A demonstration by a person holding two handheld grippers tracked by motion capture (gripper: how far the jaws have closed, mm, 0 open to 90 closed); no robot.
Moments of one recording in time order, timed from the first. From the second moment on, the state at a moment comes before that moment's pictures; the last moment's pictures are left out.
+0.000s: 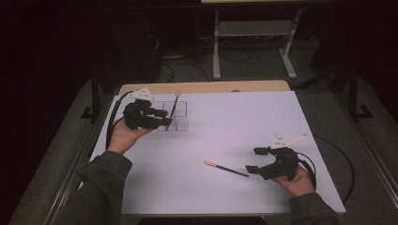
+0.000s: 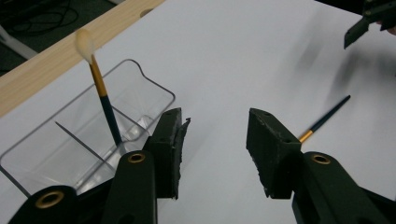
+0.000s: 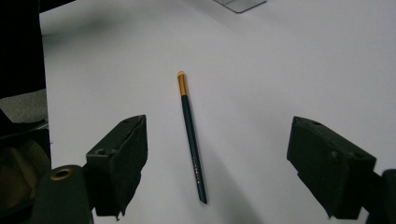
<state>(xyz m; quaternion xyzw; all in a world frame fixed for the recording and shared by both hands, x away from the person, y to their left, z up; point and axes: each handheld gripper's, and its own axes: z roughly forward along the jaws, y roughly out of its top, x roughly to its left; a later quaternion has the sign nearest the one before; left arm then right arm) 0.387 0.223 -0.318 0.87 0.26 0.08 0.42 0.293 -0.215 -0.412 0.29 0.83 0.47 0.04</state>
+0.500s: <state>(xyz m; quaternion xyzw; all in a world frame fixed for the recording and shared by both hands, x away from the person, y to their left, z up) 0.363 0.227 -0.327 0.87 0.25 0.08 0.42 0.292 -0.210 -0.411 0.29 0.84 0.46 0.04</state>
